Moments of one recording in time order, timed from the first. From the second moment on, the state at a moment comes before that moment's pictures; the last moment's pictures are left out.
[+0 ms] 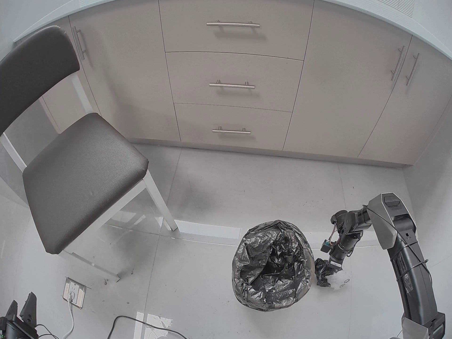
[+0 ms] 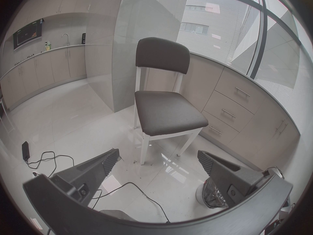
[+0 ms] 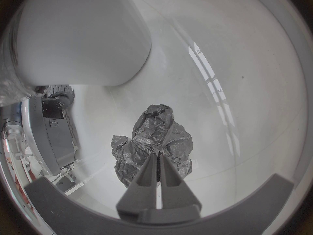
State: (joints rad) left arm 0.17 0.10 -0.26 0.44 0.11 -0.44; right arm -0.02 3.03 -2.00 0.47 0.05 -1.06
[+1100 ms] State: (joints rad) left arm 0.17 0.10 -0.25 0.44 0.15 -0.44; right arm -0.02 2.81 -2.00 0.79 -0.05 -0.67
